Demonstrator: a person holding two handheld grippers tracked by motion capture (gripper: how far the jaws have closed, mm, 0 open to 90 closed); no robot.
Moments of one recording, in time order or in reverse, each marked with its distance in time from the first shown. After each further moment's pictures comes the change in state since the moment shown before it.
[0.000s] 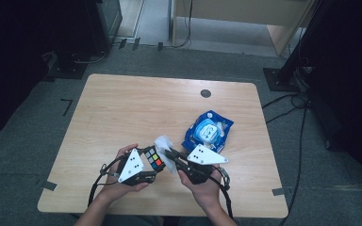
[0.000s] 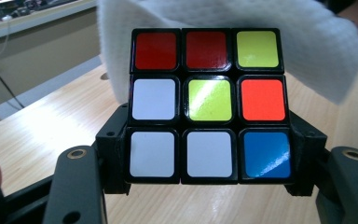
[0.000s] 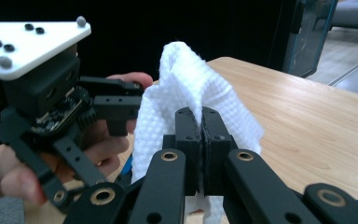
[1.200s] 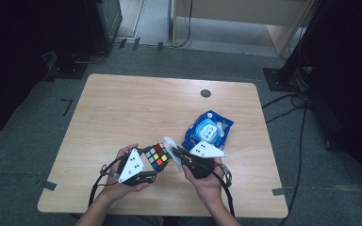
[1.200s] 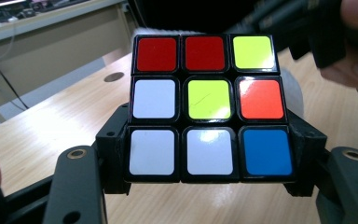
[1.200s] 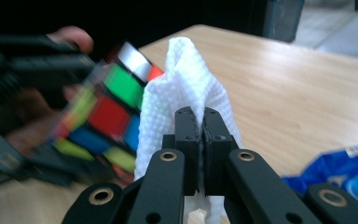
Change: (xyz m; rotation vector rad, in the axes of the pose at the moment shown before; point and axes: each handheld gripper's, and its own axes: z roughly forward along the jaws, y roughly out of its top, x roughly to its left) left arm 0.004 0.002 -0.004 -0.017 0.030 -0.021; right arm -0.026 -0.020 0.010 0.112 -0.090 0.066
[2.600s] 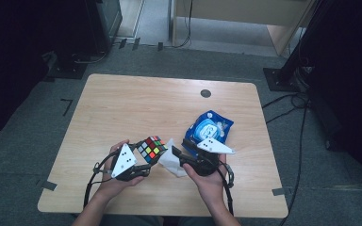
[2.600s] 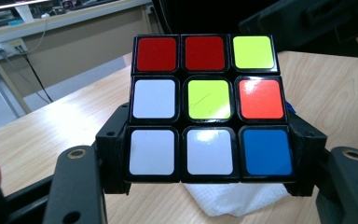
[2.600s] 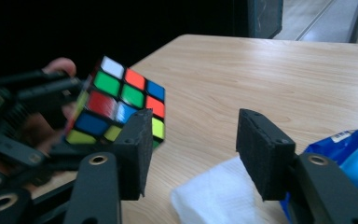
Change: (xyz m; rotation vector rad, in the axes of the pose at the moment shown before) left arm 0.013 -0.005 -0.004 -0.011 0.076 -0.047; right arm -0.002 0.013 -0.012 -0.052 -0.029 0.171
